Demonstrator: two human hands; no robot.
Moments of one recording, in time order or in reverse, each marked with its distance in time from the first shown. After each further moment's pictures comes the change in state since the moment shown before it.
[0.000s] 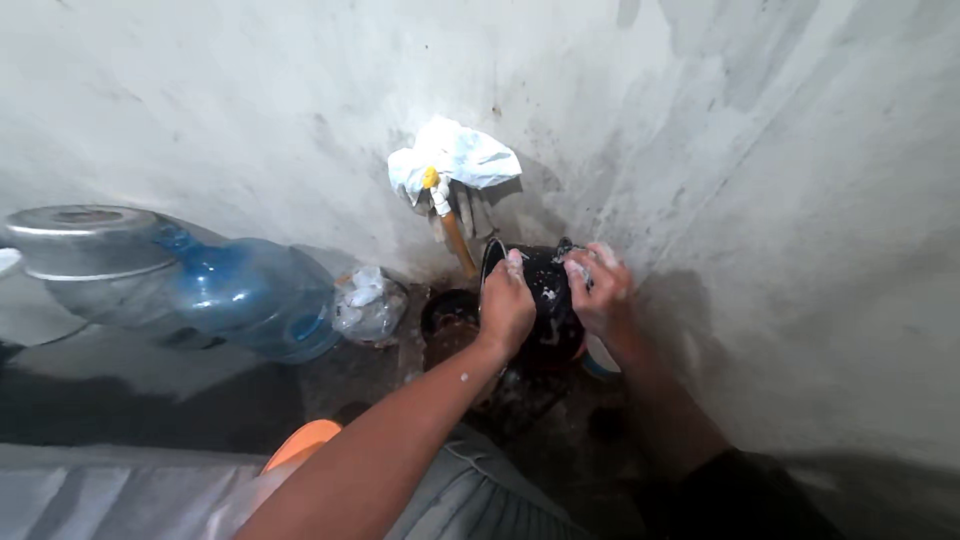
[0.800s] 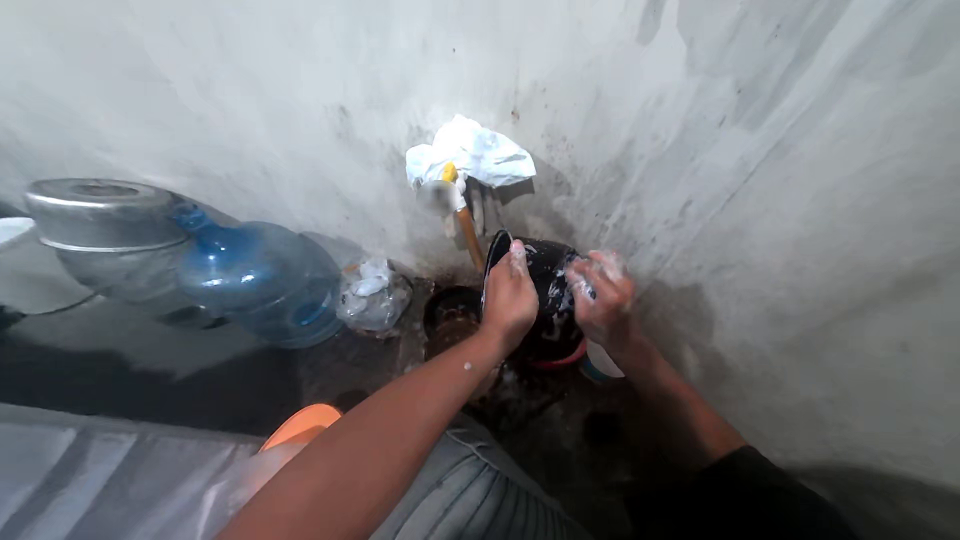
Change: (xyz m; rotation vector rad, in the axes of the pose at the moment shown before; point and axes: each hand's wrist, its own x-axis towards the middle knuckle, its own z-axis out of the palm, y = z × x) left_hand -0.001 -0.004 -0.010 -0.135 0.015 0.003; right_hand -0.005 -0.008 -0.002 0.075 0.024 -0.270
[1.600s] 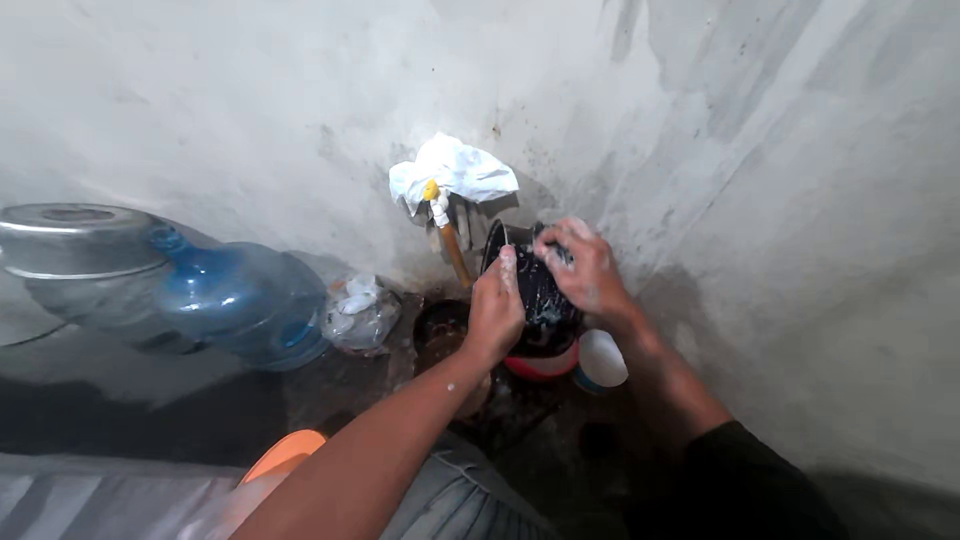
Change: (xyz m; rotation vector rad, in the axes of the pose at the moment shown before) left_hand 0.003 0.002 0.001 -0.028 0.026 0.309; right_hand 0.080 0.009 -0.010 0.130 -0.227 0.166
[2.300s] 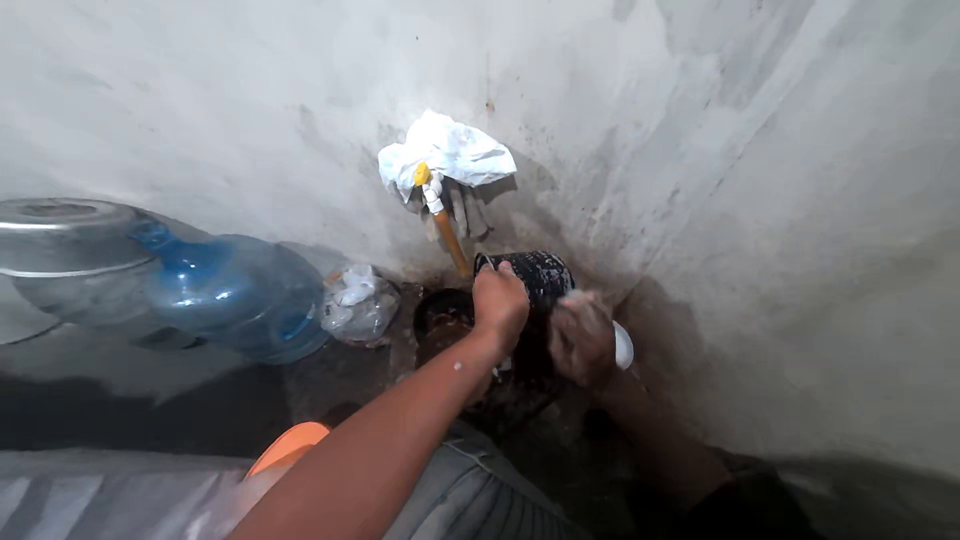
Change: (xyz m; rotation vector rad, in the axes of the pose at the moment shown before) left_hand 0.016 0.005 0.018 0.127 -0.016 -0.616; right_hand -0.120 0.013 0.054 -0.192 0.357 -0.234
